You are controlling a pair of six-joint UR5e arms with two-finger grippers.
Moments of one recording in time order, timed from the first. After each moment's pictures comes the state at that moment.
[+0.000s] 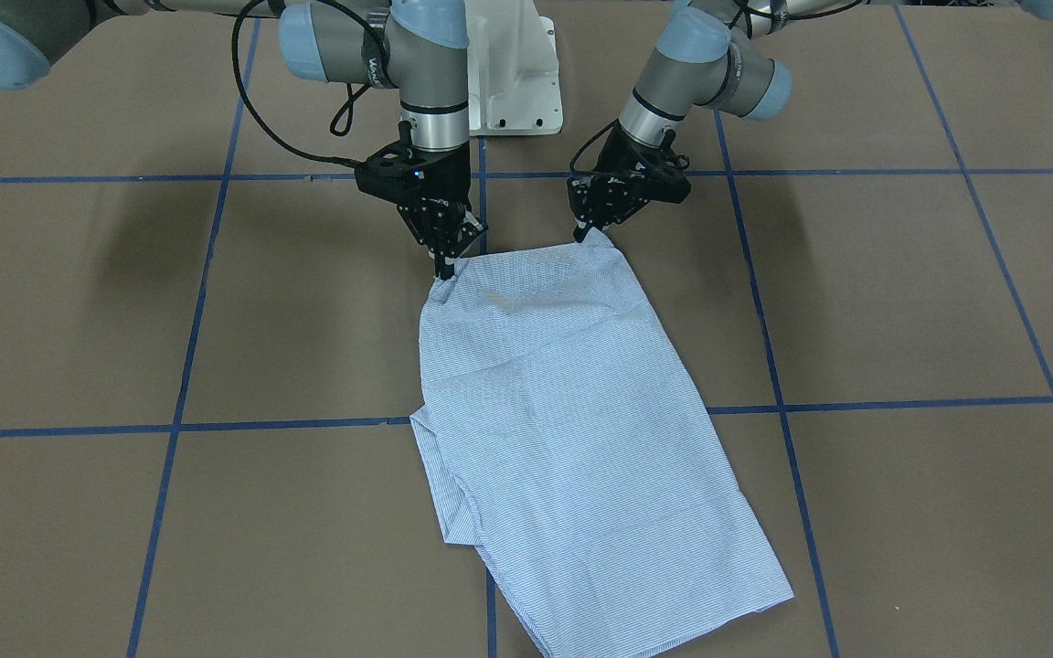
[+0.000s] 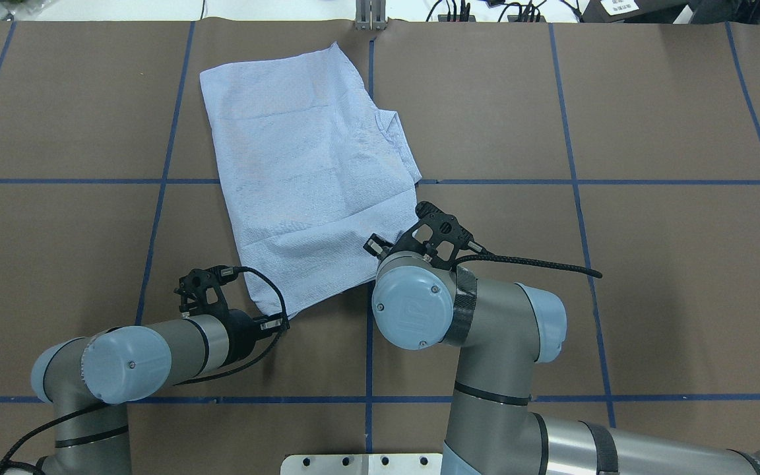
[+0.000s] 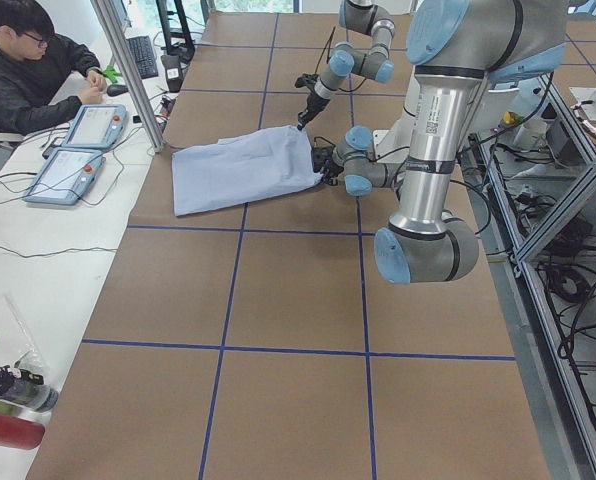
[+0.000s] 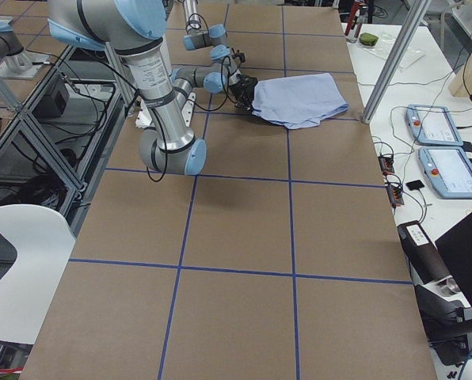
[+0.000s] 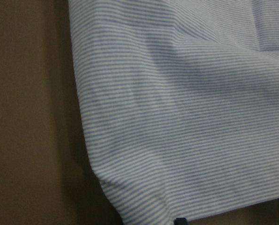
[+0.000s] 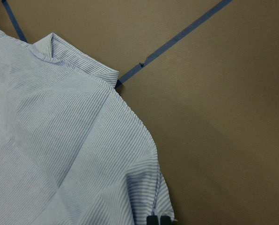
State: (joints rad) left arm -0.26 -1.82 -1.79 -2.31 -1.48 -1.62; right arm 0.30 -0.92 1.75 -1.56 1.30 2.01
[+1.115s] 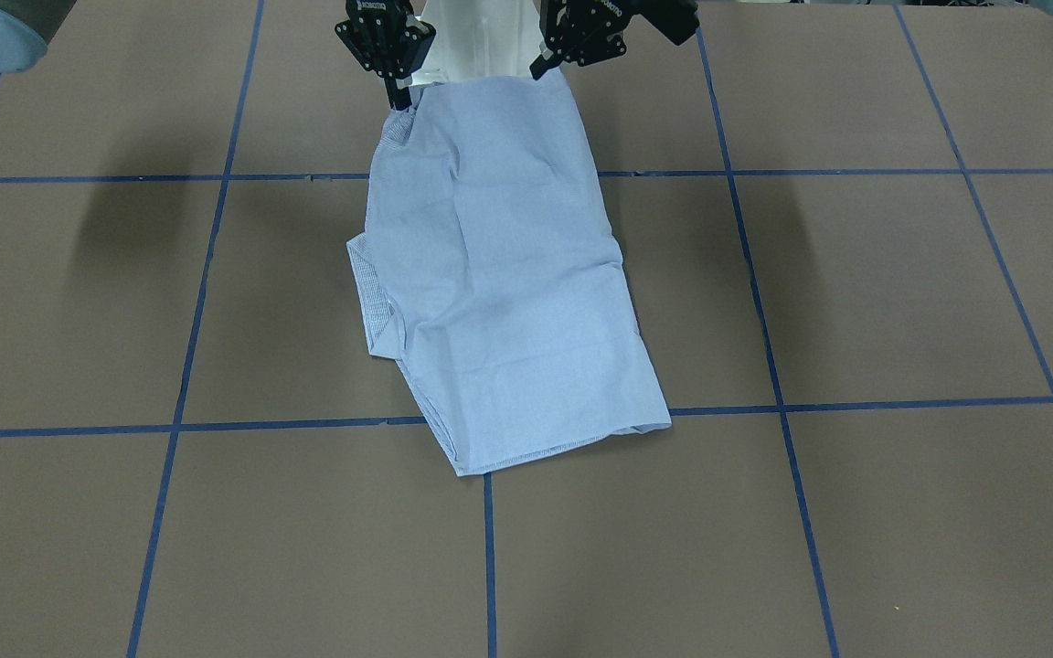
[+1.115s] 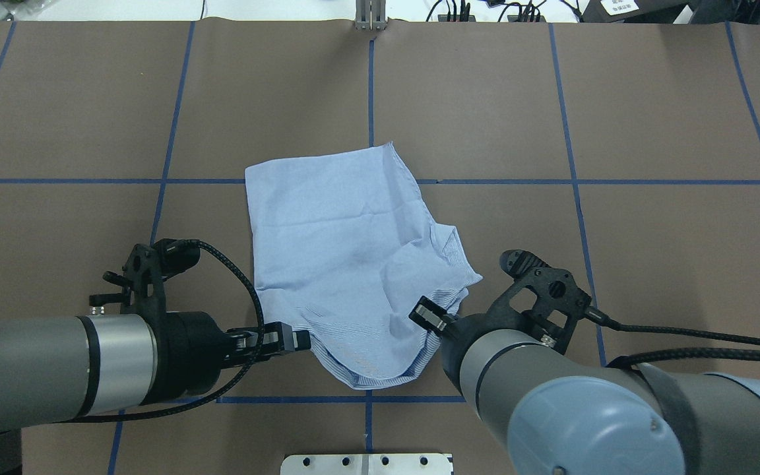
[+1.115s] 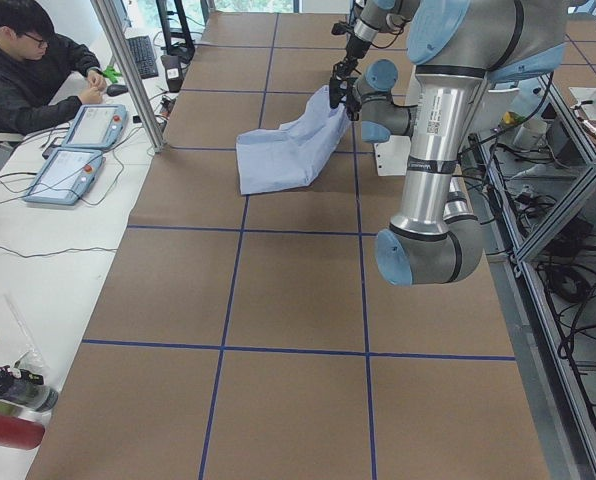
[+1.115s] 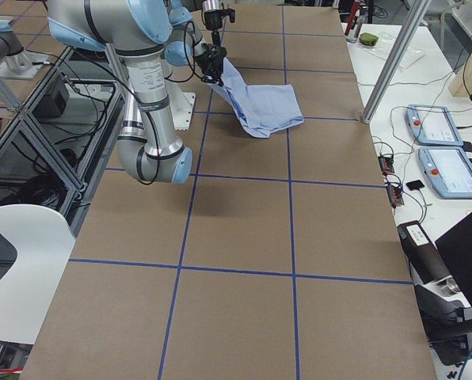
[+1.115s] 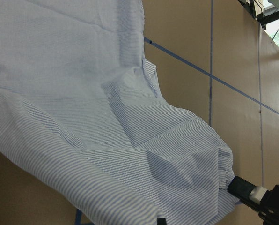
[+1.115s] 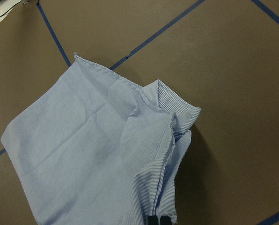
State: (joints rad) left arm -0.29 -1.81 -2.32 -2.08 -1.65 -1.61; right arm 0.13 -1.05 2.39 -2.00 1.26 2.06
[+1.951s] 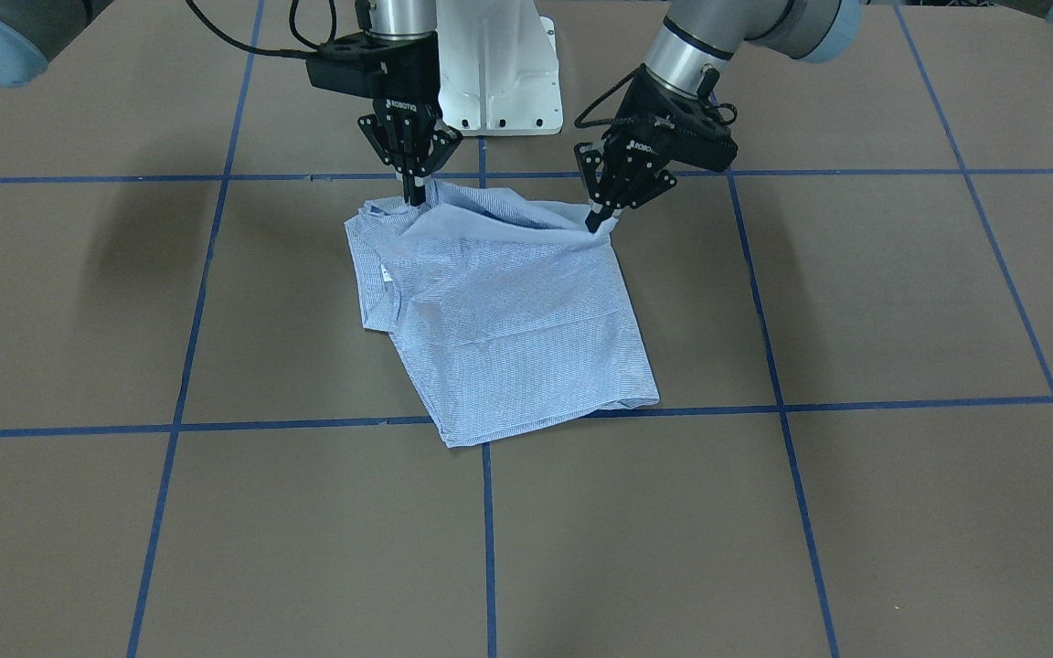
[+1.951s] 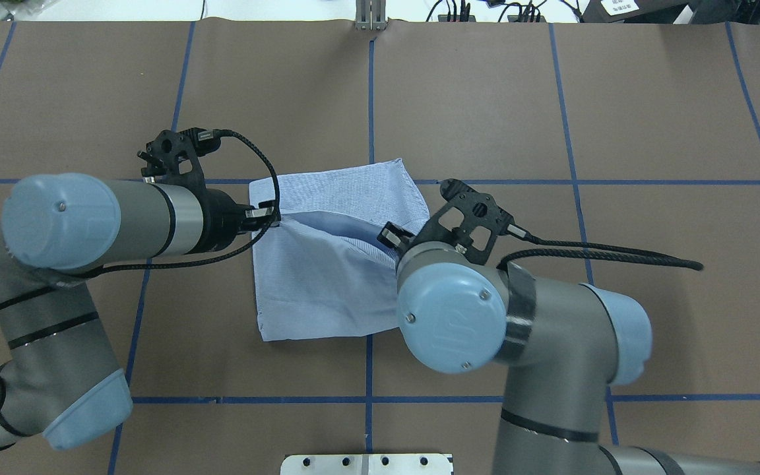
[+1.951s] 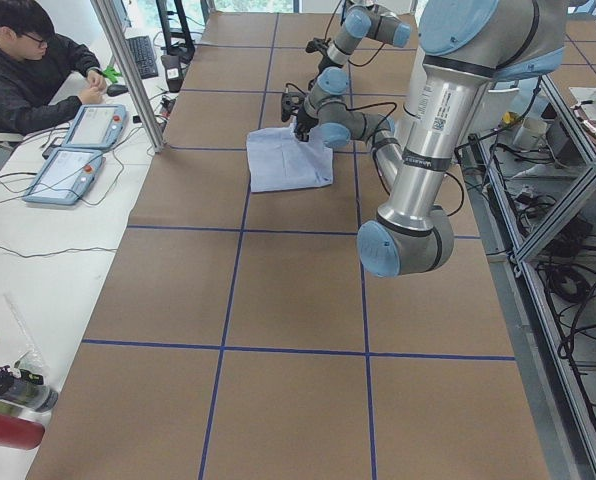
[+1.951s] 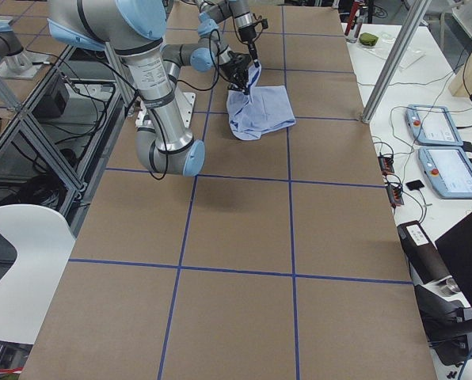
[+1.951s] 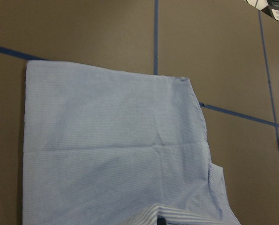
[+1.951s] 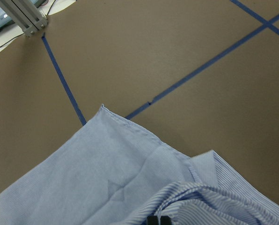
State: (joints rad) left arm -0.56 -1.95 -1.97 -1.98 -1.68 -1.40; right arm 0.32 -0.91 1.98 -1.80 1.26 1.94
